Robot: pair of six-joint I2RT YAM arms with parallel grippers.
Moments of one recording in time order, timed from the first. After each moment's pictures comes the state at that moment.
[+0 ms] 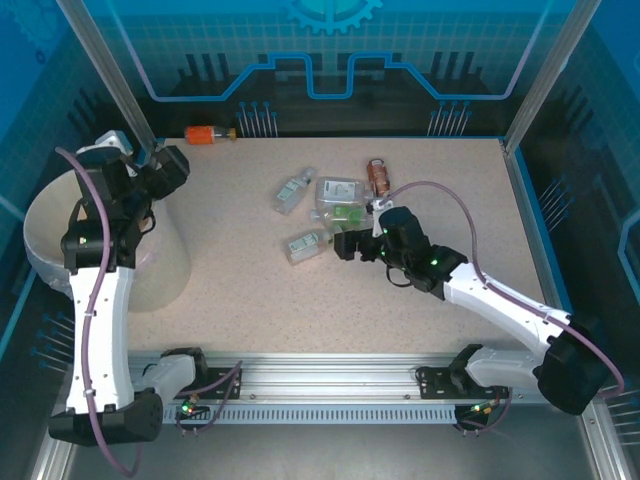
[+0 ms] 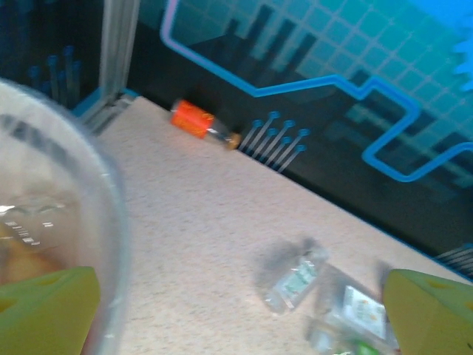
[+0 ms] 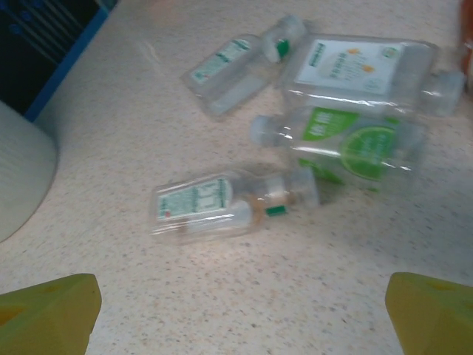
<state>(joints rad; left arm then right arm) 0.14 1.04 1.42 -0.78 0.02 -0.51 0.67 1.19 0.85 -0.25 0.06 0.47</state>
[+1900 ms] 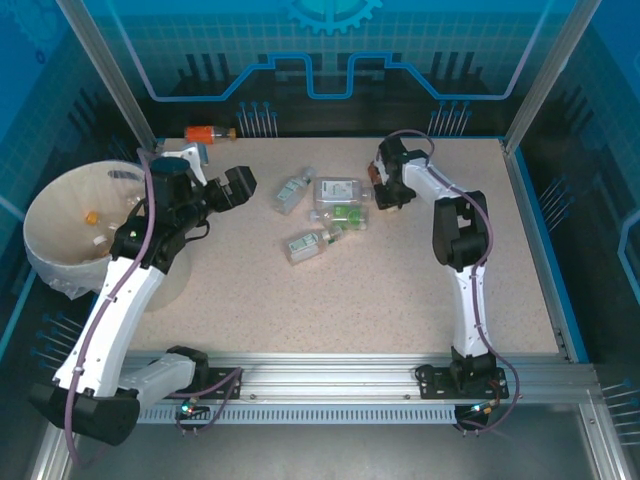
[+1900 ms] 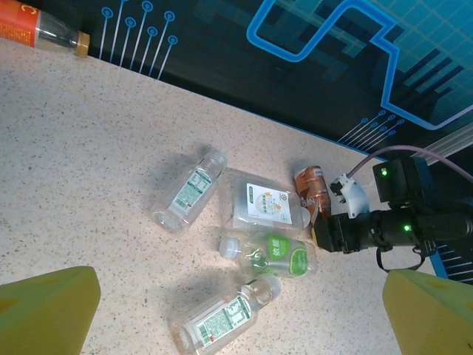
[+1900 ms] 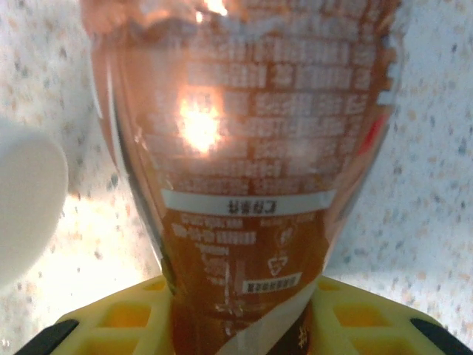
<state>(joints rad) -0.19 1.07 1.24 -0.63 0.08 -0.56 0.25 2.32 1.91 -0.89 0.08 -0.01</state>
